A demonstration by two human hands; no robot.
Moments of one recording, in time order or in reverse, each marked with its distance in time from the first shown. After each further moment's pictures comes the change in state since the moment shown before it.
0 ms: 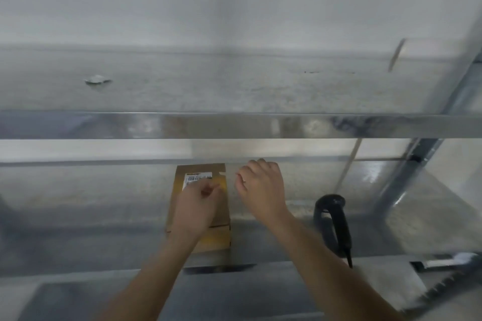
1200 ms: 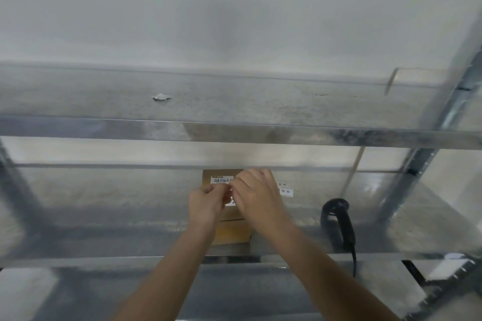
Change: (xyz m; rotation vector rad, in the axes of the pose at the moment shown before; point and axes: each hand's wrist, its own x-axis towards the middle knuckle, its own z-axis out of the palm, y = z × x) left_hand -0.048 0.024 -0.070 -0.626 0.102 -0.343; right_hand -0.004 -0.101 -0.083 0.026 -0.020 -0.202
